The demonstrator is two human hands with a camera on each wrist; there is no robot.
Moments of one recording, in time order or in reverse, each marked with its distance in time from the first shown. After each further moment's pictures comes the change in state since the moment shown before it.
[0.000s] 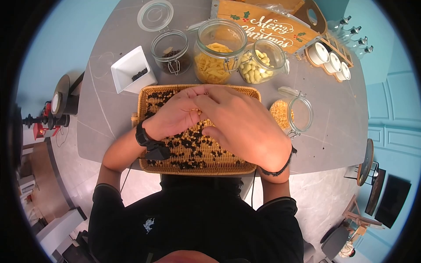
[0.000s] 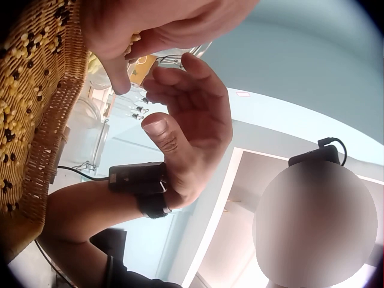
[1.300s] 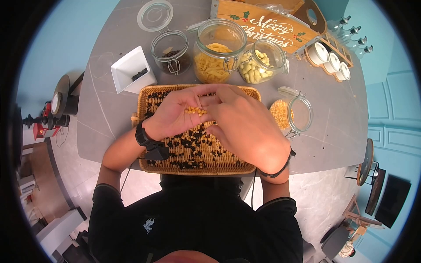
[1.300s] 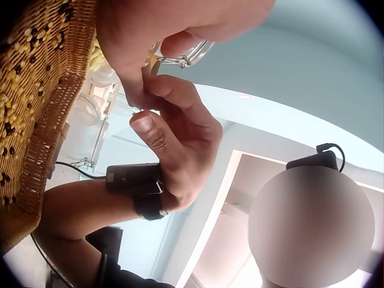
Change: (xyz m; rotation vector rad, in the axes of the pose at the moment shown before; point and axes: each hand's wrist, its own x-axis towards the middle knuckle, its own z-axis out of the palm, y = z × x) left_hand -0.001 0.006 0.002 -0.222 -0.112 -0.049; right_hand -0.007 0.002 0.003 -0.035 -0.006 0.082
